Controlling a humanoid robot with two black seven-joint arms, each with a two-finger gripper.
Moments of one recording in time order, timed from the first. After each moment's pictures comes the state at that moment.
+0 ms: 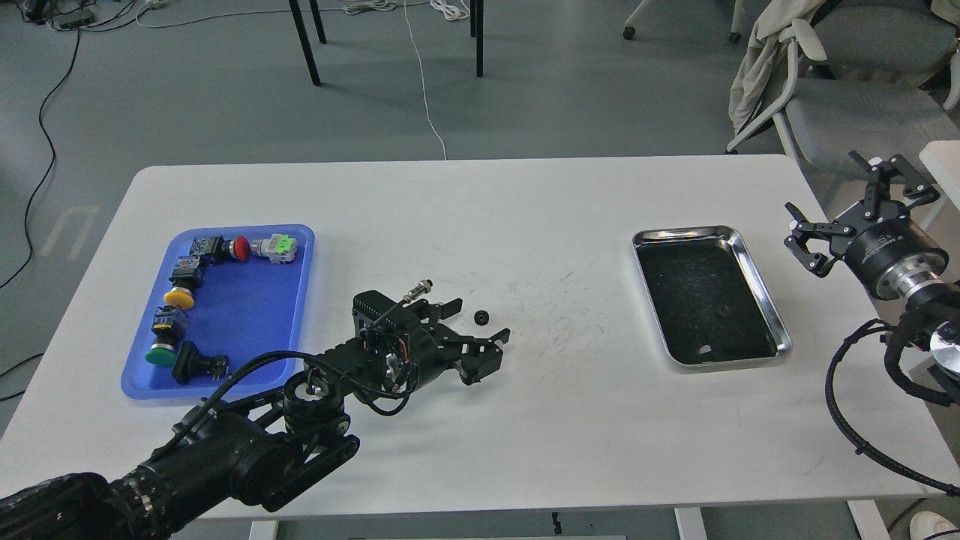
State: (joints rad) left arm -0.53 0.05 -0.52 -0.89 2.18 0.10 -0.15; right arm 0.34 -0.65 1.05 1.12 0.09 0.15 0.09
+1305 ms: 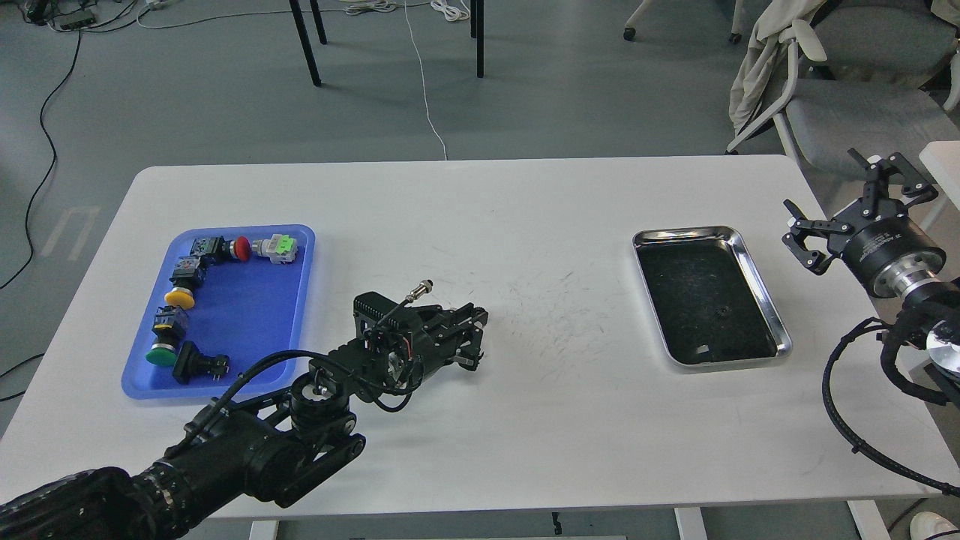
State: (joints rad) left arm -0.55 0.02 -0.51 -0.79 2.18 0.11 -0.11; right arm 0.34 -0.64 1.05 1.12 0.09 0.15 0.10
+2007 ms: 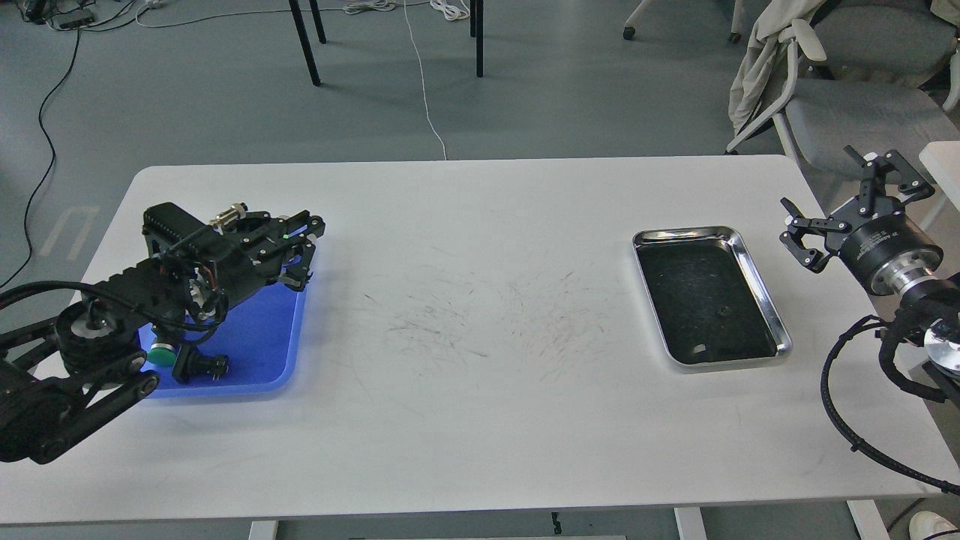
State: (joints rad) left arm -0.59 0.69 -0.52 -1.20 2.09 0.14 -0.11; right arm 0.35 -0.64 1.04 1.13 0.07 0.15 0.10
